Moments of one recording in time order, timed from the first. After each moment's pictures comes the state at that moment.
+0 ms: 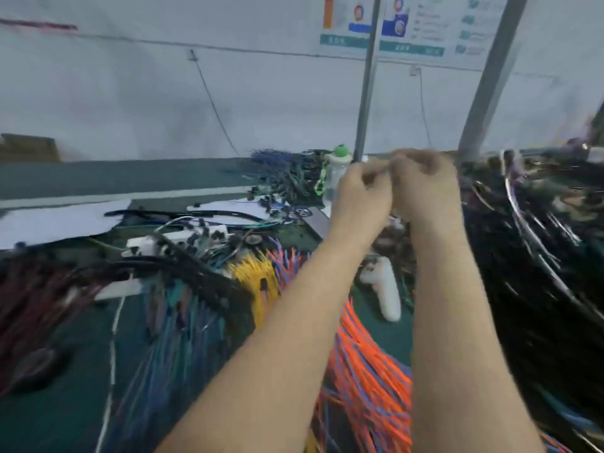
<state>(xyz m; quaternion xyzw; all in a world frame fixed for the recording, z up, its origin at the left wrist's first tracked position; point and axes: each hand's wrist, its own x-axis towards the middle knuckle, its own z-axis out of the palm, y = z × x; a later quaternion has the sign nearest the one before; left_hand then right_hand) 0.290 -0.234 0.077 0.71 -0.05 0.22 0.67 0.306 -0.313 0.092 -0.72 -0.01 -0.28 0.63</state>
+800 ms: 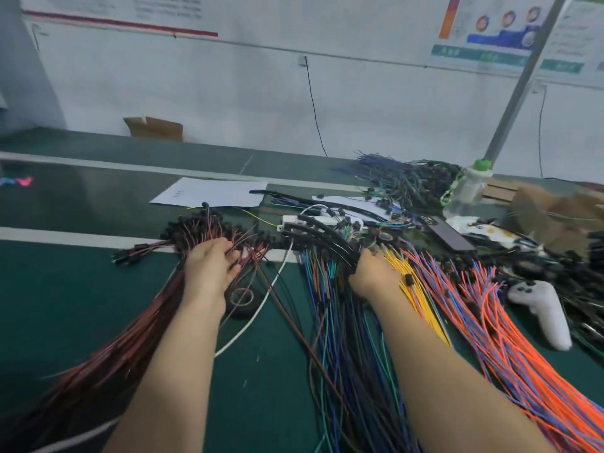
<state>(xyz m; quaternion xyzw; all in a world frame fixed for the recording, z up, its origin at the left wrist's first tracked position) 0.122 0.128 -0.039 0.47 0.32 0.33 0.75 0.277 -0.050 -0.064 -0.99 -0.12 0.02 0.11</state>
